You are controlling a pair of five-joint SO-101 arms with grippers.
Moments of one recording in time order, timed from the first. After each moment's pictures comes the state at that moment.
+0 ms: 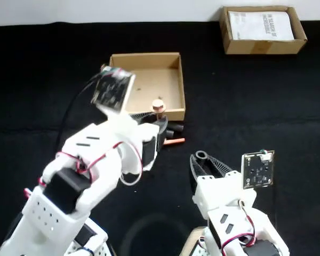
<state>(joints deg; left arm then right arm) 32.1 -57.9 34.5 53.3 22.3 -24.8 -104.8 62.1 76.4 -12.9</state>
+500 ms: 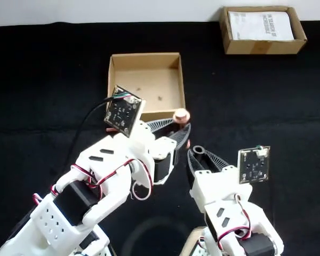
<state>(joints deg) 40.7 -61.5 41.4 40.6 22.4 -24.9 -104.8 66.2 70.5 -12.9</state>
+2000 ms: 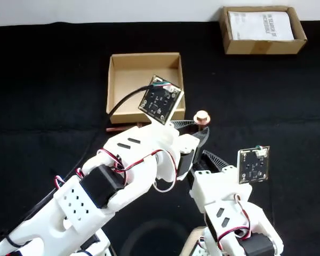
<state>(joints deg) 44.6 -47.4 33.2 43.1 21.2 -25.0 -104.8 66.3 70.5 -12.9</state>
